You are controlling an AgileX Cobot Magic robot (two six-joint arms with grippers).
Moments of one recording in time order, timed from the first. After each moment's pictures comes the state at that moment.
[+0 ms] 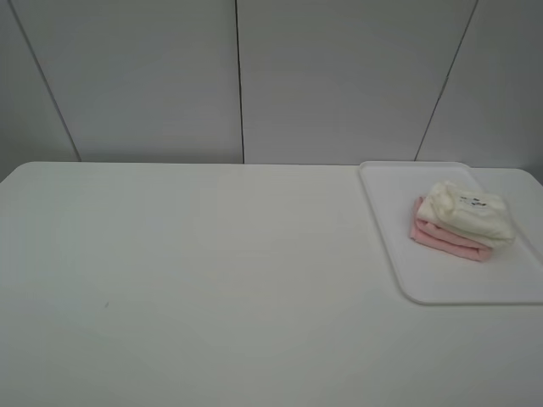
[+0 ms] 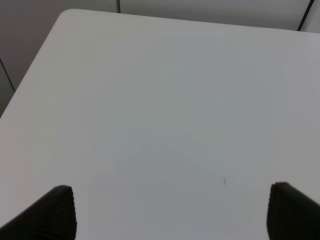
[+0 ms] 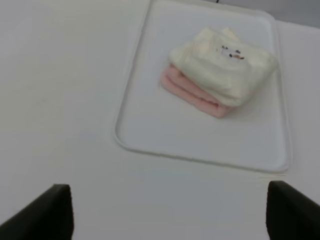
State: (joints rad) left arm 0.04 0.03 -0.51 -0.06 1.08 -0.07; right arm 0.02 0.08 -0.63 0.03 1.21 -0.19
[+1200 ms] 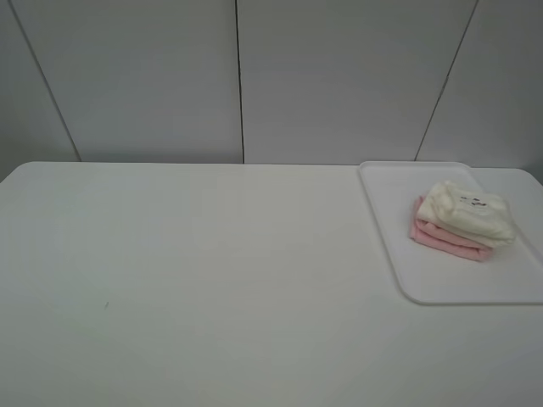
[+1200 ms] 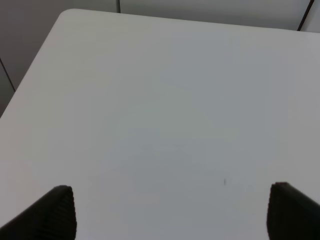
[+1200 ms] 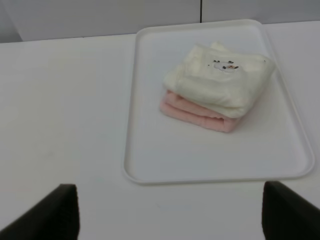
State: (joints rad) left arm 0.04 0.03 -0.51 -0.06 1.08 -0.07; right arm 0.02 0.00 -0.52 0.02 1.08 0.01
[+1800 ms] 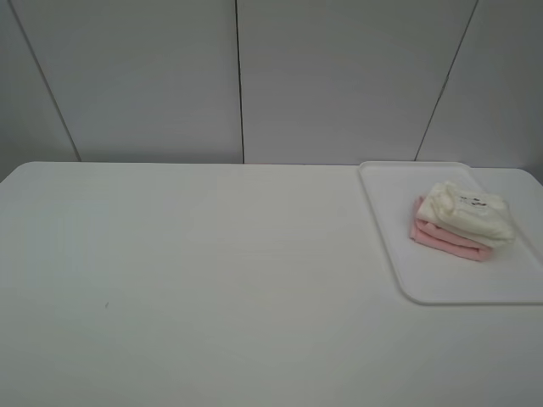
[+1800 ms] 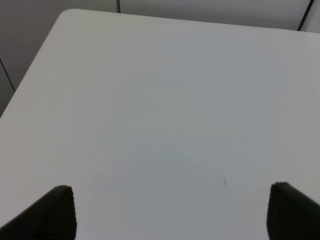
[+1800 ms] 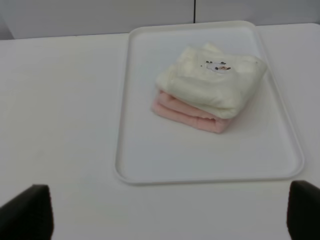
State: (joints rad) left arm 0.04 0.03 -0.51 -0.06 1.08 -0.07; right arm 0.02 0.00 -0.52 -0.01 1.08 0.00
